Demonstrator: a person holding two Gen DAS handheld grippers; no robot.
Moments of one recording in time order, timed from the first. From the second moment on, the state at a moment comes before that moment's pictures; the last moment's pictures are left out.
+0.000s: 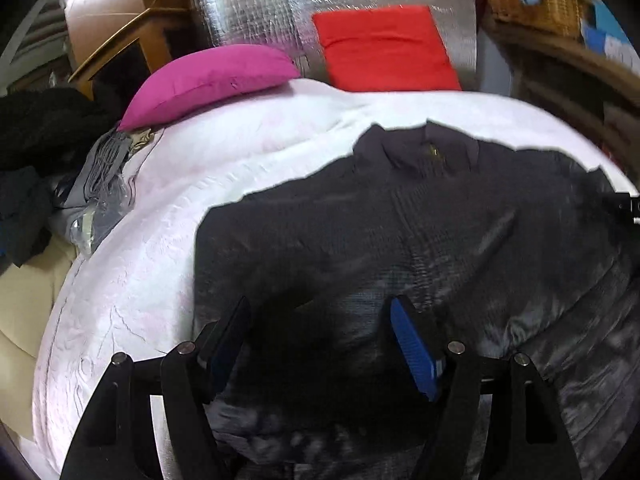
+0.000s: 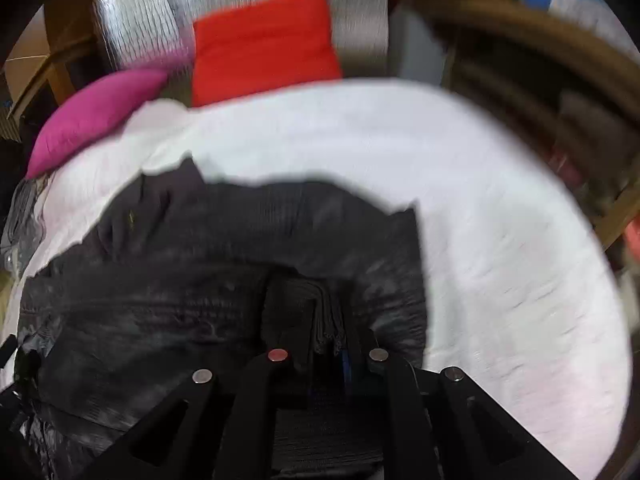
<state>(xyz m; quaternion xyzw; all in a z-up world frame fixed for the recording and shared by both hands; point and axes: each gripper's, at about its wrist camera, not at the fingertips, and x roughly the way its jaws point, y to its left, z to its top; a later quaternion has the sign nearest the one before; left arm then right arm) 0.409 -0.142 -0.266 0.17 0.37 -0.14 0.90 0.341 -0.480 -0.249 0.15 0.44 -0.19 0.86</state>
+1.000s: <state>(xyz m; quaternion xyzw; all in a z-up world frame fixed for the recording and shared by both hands) 0.414 -0.111 -0.248 0.11 0.36 -0.07 0.93 0.356 -0.472 -0.260 0.13 0.43 -0.18 0.88</state>
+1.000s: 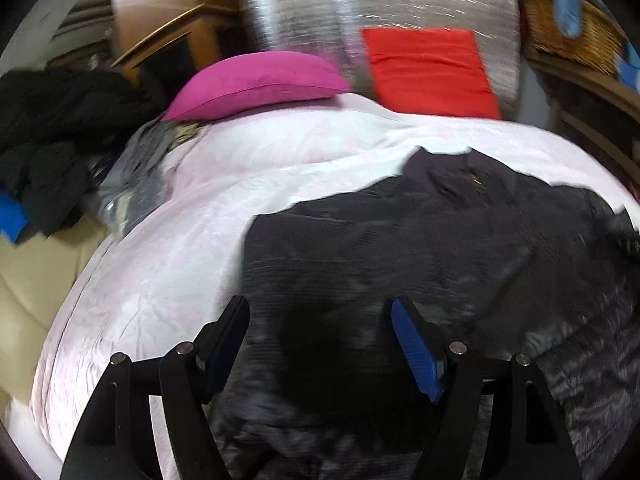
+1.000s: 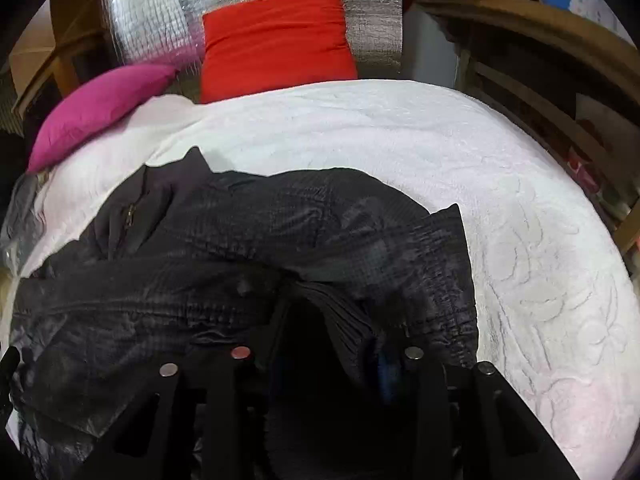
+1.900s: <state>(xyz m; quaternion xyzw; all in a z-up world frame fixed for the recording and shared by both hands) 0.413 -0.053 -0.224 0.05 0.33 0.02 0.94 0.345 -0.427 -0.235 0.10 0.41 -0.16 0.89</state>
